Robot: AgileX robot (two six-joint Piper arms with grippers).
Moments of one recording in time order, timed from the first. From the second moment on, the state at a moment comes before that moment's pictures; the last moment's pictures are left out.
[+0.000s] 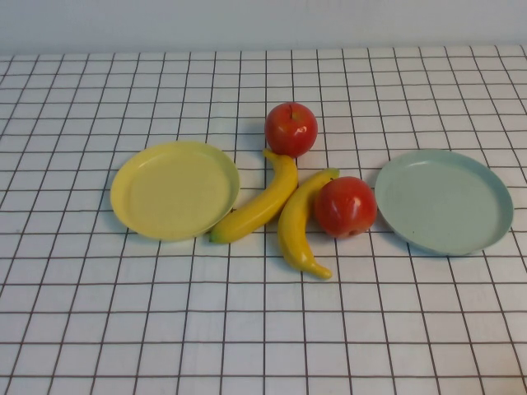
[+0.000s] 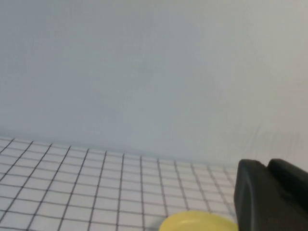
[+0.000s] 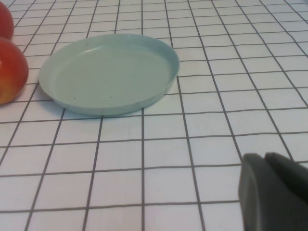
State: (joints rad) right arm 0.00 -0.02 0.03 0.03 0.36 0.05; left arm -0.11 0.16 -0.31 0.17 0.12 -0.36
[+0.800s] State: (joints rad) right arm 0.00 -0.02 0.03 0.03 0.36 0.05; left arm -0.56 1.44 -1.28 0.09 0.77 0.24
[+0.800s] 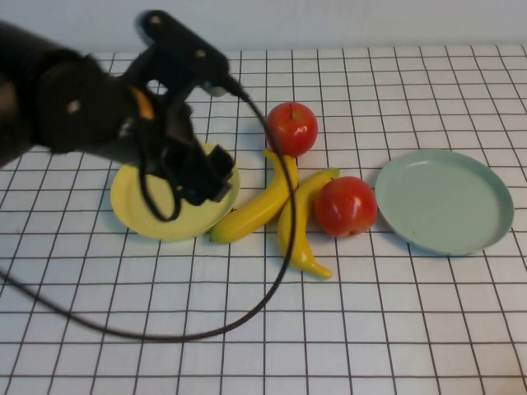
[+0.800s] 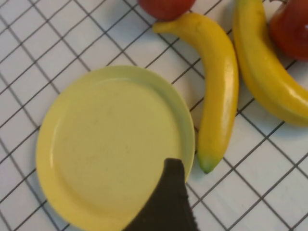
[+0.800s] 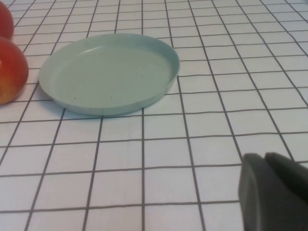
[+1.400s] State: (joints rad) right arm 0.00 -0.02 0.03 0.03 0.36 0.05; left arm -0.59 2.17 -2.06 -0.38 1.16 0.71
